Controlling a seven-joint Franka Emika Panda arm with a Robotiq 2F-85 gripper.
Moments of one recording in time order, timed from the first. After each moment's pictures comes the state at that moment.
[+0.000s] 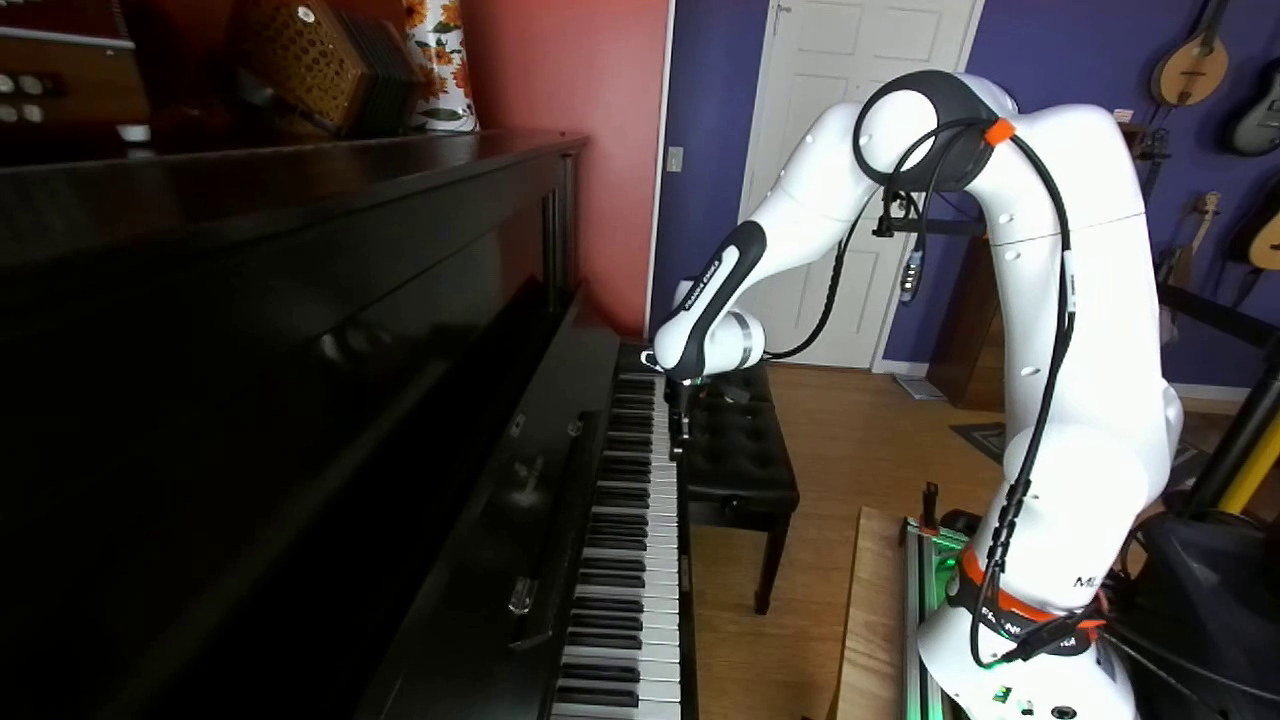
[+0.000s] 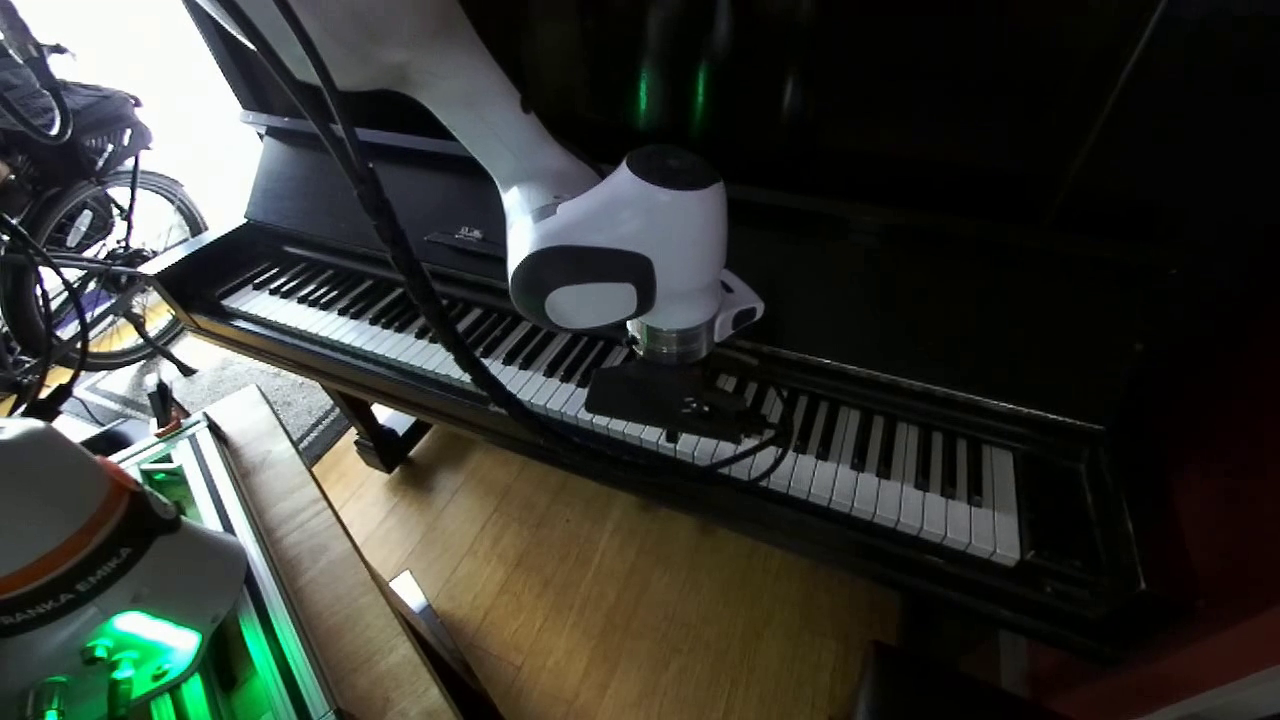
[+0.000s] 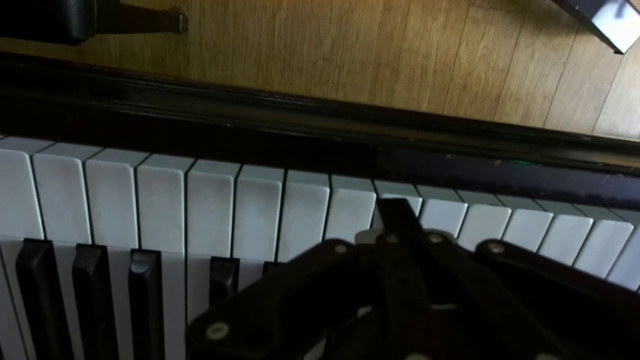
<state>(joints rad) -0.39 0.44 -0.03 -2.26 0.15 2.71 -1.11</state>
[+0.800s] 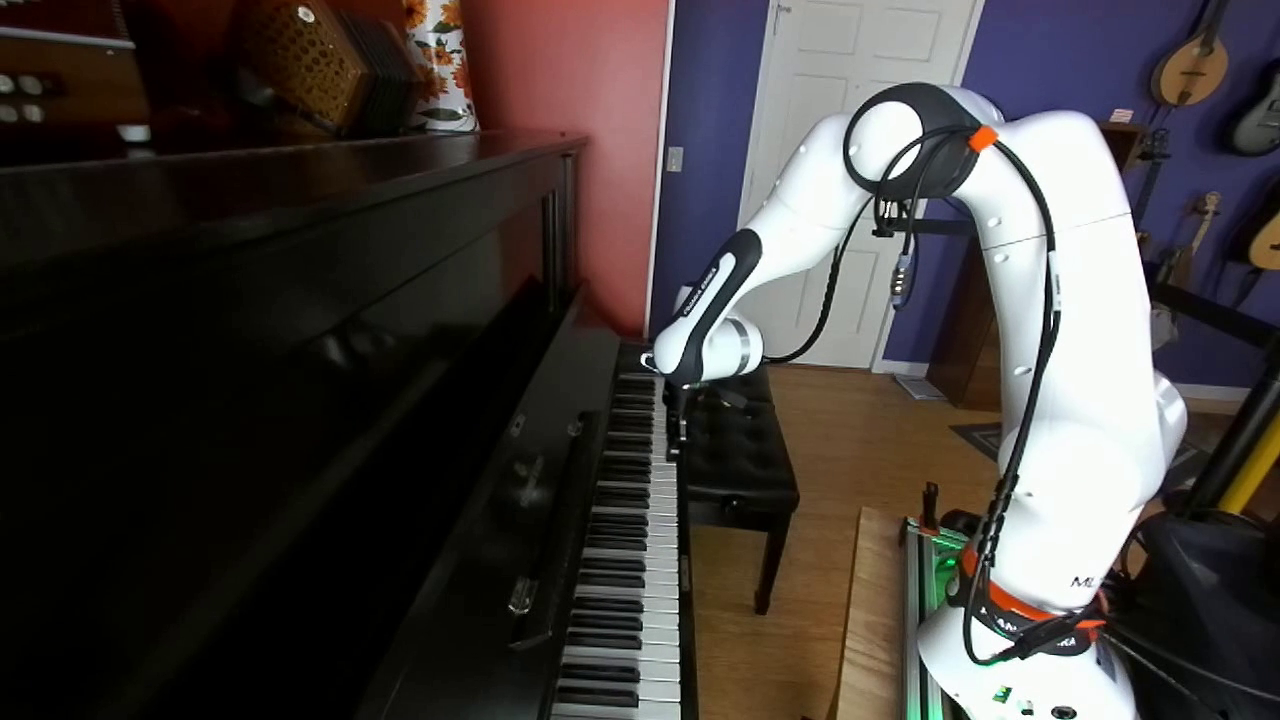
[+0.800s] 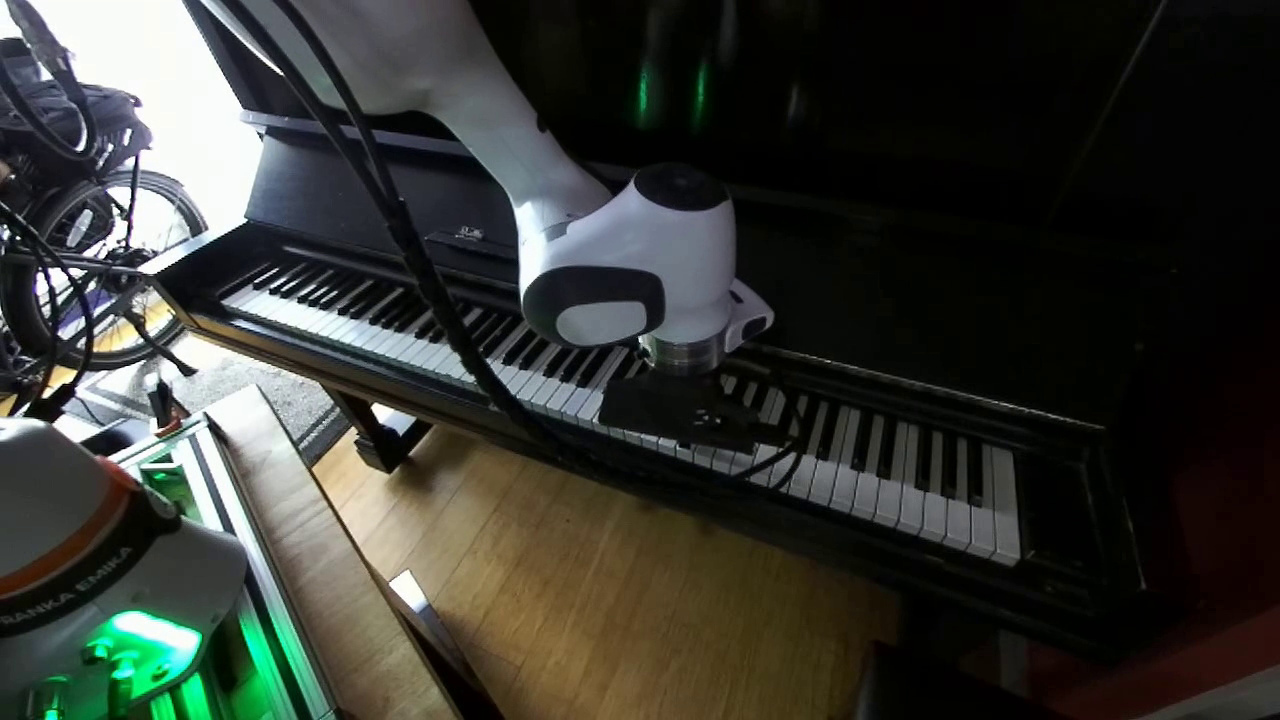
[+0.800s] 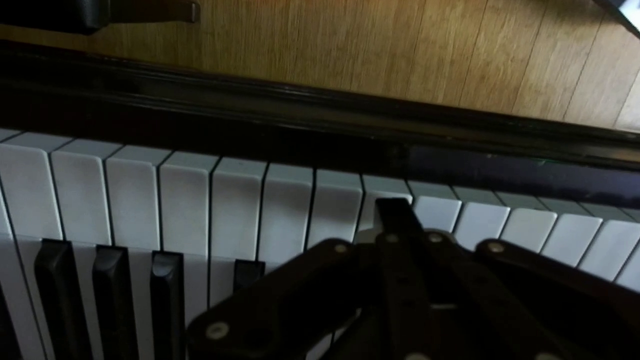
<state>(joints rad) -0.43 0.48 0.00 -2.23 0.15 2.76 -1.12</state>
